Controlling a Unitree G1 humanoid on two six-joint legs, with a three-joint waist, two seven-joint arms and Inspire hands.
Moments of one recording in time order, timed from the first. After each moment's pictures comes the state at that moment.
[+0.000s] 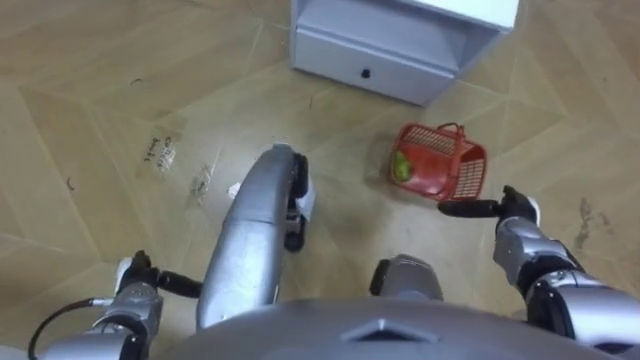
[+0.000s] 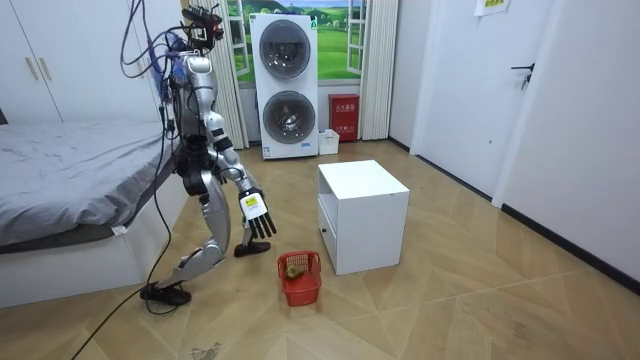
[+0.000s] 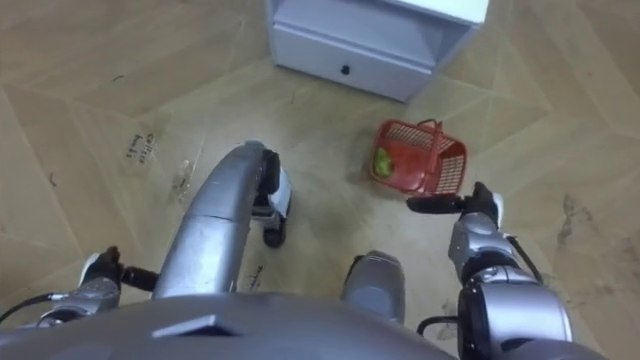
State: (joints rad) left arm -0.06 0.27 -0.01 1.33 0.07 -0.04 0.25; right arm -0.23 -0.24 -0.11 1.21 0.22 0.01 -0.26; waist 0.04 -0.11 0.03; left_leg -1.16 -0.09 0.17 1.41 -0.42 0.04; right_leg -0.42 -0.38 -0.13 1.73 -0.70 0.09
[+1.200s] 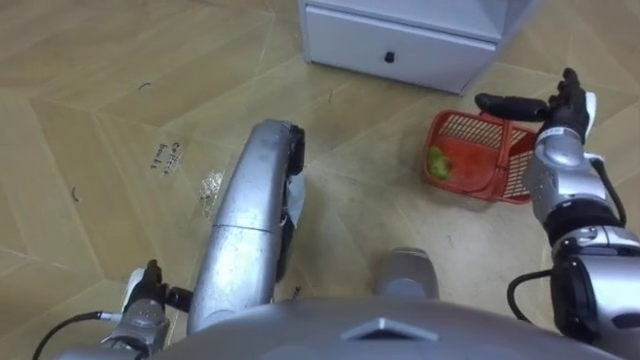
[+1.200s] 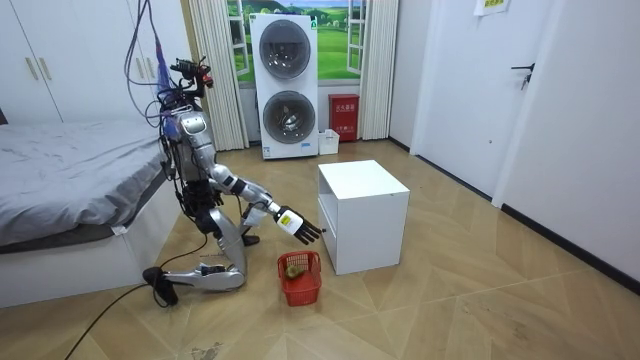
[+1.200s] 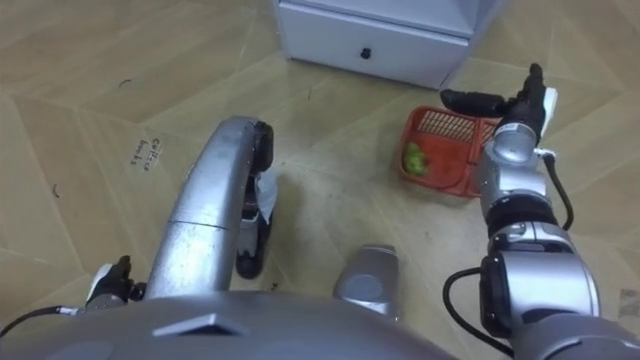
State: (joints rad) left arm 0.05 0.27 -0.17 1.39 0.03 -0.12 0.21; right arm -0.33 -0.34 -0.06 0.97 0.27 -0.02 -0.32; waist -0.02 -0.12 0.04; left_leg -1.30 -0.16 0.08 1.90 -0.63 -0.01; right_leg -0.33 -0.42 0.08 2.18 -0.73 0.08
